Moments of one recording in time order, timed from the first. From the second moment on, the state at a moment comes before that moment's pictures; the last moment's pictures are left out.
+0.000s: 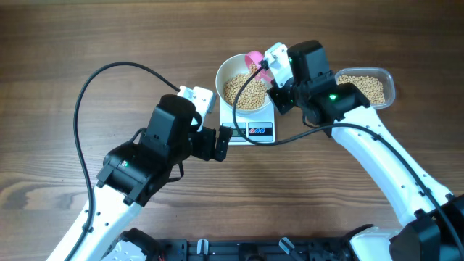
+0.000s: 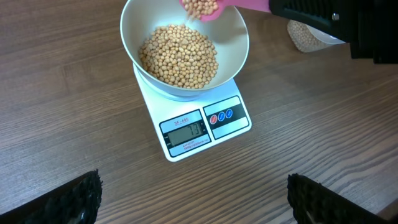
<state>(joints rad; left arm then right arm) -0.54 1.08 1.02 -0.74 0.07 -0.22 0.44 1.53 1.24 -0.56 -0.04 -0.25</state>
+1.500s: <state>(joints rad) -0.54 1.08 1.02 -0.74 0.07 -0.22 0.05 1.31 1.24 -0.68 -0.29 0.04</state>
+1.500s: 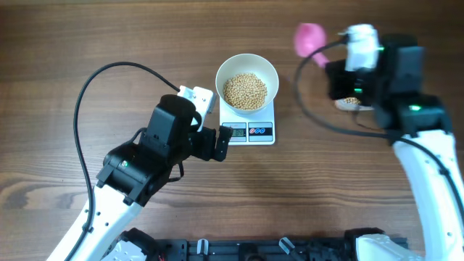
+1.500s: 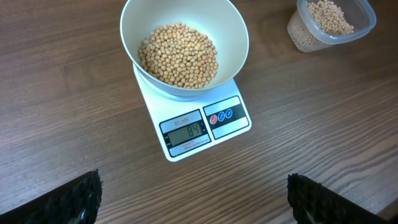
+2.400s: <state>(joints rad) -0.54 1.08 1.02 -0.74 0.07 -0.22 -0.21 1.48 1.24 -0.94 0.00 -0.10</state>
